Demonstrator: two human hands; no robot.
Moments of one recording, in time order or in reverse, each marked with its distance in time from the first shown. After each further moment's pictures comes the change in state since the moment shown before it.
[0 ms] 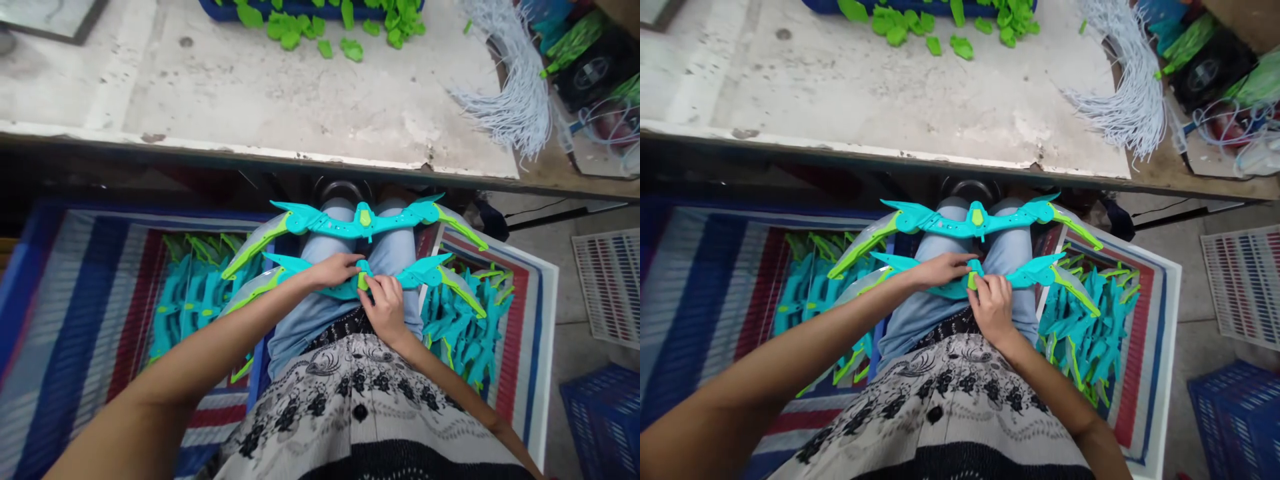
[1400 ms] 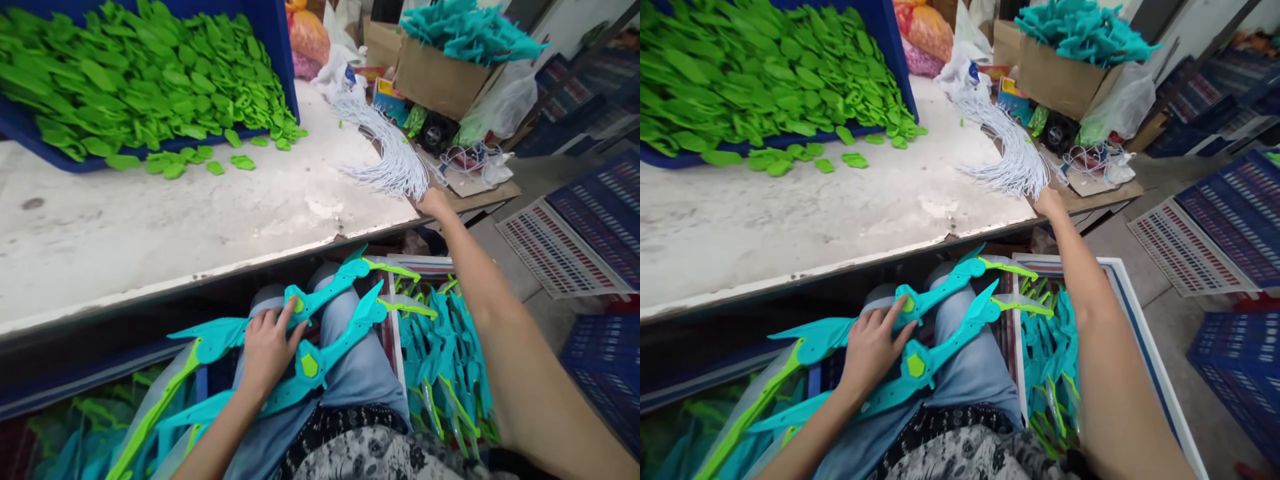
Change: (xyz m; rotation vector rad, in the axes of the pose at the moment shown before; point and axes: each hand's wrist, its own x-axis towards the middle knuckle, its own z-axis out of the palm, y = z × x) left_hand 0.033 0.006 -0.016 0.971 0.749 0.247; right_hand 0.254 0.260 -0.217 -0.478 -0.062 0.688
